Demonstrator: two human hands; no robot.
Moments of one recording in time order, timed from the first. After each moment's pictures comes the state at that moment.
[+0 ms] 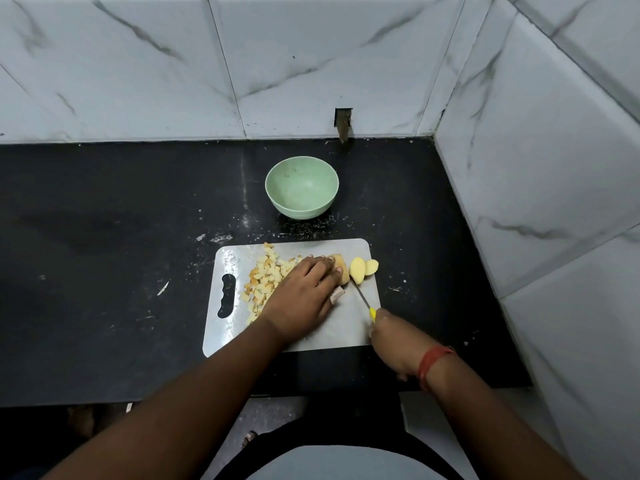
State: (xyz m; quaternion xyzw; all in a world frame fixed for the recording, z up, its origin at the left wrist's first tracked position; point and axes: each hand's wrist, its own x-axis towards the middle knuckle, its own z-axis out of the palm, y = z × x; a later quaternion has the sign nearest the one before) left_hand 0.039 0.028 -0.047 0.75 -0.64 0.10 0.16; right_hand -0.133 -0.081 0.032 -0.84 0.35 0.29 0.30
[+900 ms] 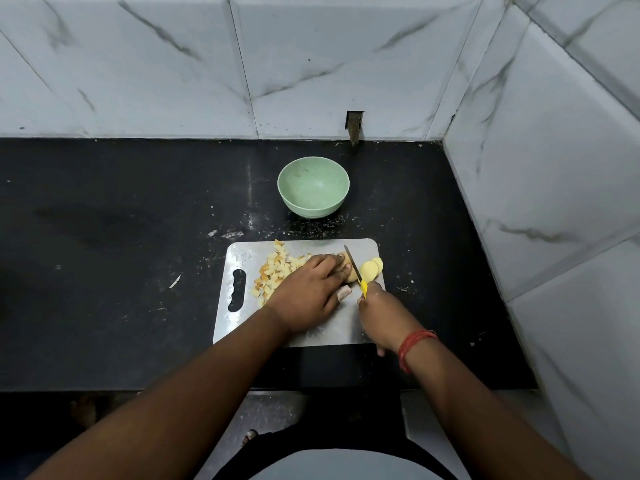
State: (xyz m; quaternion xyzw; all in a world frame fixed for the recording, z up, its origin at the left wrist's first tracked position) left_hand 0.041 0.035 -0.022 0.76 -0.63 0.00 0.15; right_hand -0.097 -0.072 0.039 -0.85 0.39 0.18 0.32
